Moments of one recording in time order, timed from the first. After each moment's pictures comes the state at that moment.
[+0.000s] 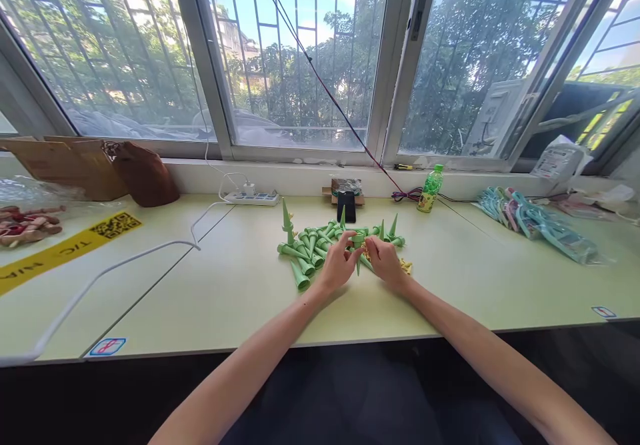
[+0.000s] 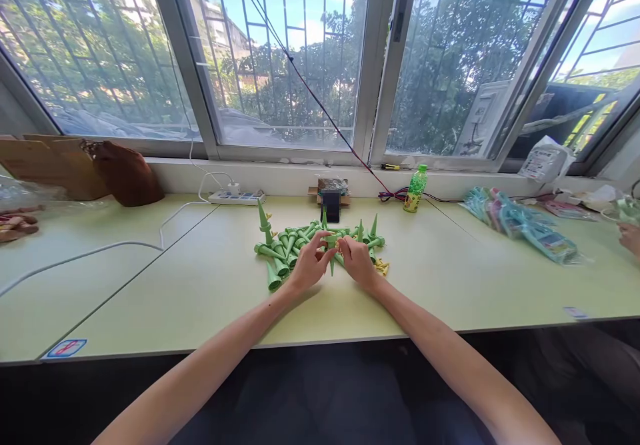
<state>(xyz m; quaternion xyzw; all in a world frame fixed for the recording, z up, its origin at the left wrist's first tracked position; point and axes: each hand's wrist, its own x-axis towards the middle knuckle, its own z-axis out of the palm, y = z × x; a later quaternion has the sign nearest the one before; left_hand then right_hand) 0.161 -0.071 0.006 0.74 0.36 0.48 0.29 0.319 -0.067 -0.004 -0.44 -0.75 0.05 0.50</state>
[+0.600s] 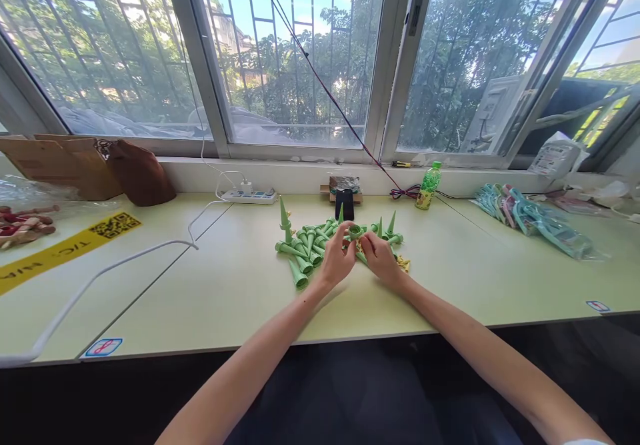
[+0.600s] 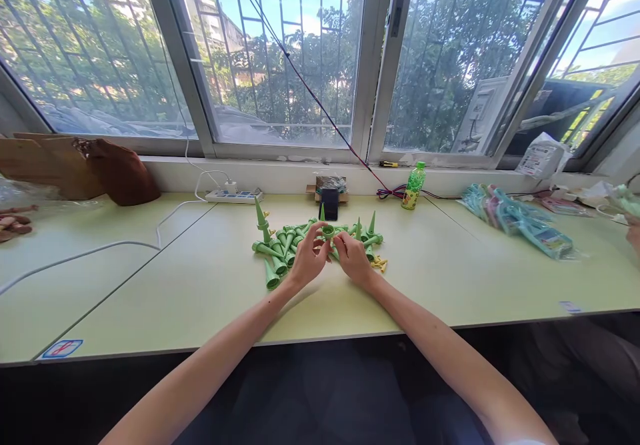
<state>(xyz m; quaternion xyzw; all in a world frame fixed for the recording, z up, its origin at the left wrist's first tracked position) 0.170 -0.064 0.006 0.70 0.32 0.56 0.31 0.314 -0.072 0.001 -0.42 -0.74 0.12 0.51</state>
